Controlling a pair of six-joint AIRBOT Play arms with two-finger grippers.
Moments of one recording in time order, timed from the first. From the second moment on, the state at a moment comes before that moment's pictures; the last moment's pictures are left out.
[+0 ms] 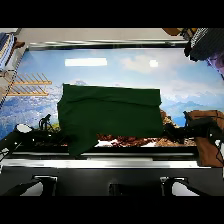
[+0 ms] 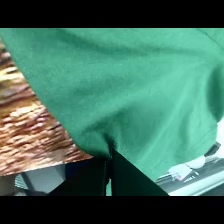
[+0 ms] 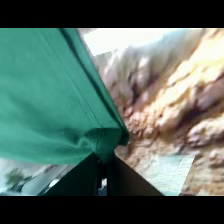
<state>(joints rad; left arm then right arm) 0.34 -1.20 0.51 0.81 -1.06 -1.24 -0.41 -1.33 0.67 2.14 -1.10 -1.80</state>
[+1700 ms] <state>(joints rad) 0.18 -1.66 1.50 0.90 -1.18 -1.47 -0.28 -1.46 1.20 2.11 -1.03 -1.73</state>
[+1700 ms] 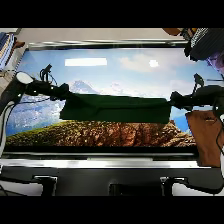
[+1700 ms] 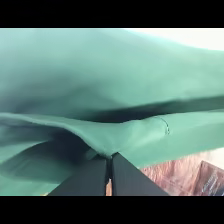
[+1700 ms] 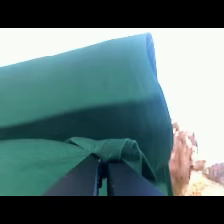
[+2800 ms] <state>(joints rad) 0.14 -1.91 1.90 1.12 -1.22 -1.55 -0.38 -1.63 1.43 2.00 -1.13 -1.51</state>
